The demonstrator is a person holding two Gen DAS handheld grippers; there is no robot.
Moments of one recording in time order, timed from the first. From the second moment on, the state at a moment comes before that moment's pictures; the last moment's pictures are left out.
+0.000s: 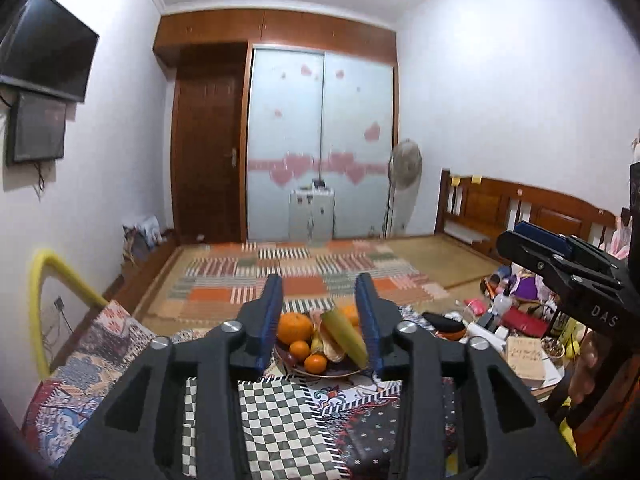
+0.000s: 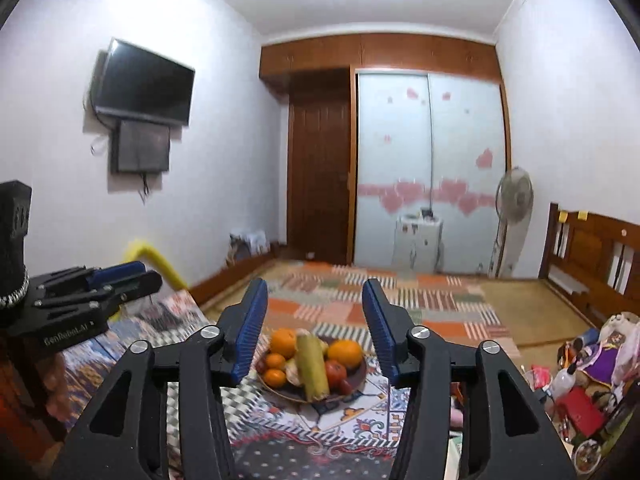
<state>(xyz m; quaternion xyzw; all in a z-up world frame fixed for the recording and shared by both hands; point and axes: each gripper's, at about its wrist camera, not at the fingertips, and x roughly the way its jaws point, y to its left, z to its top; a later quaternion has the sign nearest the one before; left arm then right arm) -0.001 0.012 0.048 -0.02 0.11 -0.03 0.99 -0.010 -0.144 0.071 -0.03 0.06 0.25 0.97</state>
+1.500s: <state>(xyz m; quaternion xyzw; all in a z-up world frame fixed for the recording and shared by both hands) -0.076 -0.013 0.053 0.00 0.06 0.00 1.00 -0.058 -0.155 0.057 -0.01 0.03 0.21 0.98</state>
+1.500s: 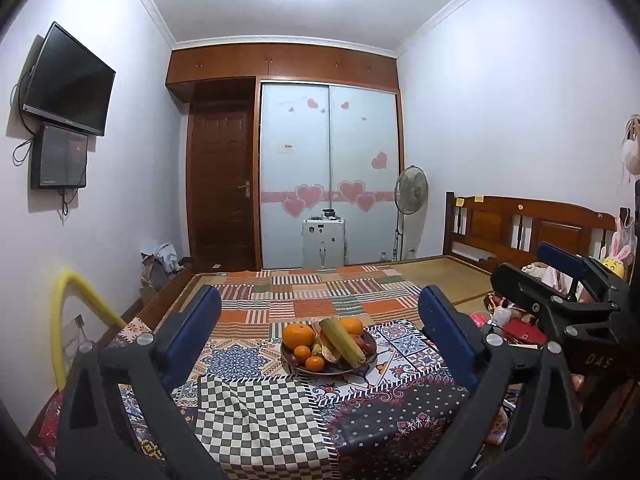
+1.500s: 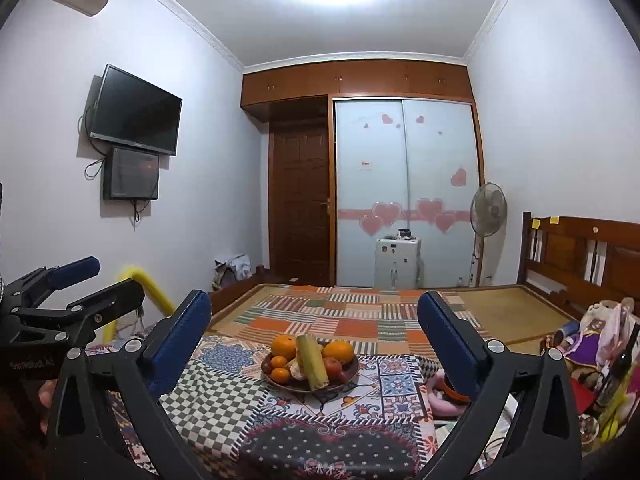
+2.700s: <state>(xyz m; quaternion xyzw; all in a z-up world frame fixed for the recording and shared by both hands) -0.069 -0.012 0.048 -0.01 0.07 -0.01 1.00 -0.057 -0.158 0.065 0.00 0.02 0.21 0.98</state>
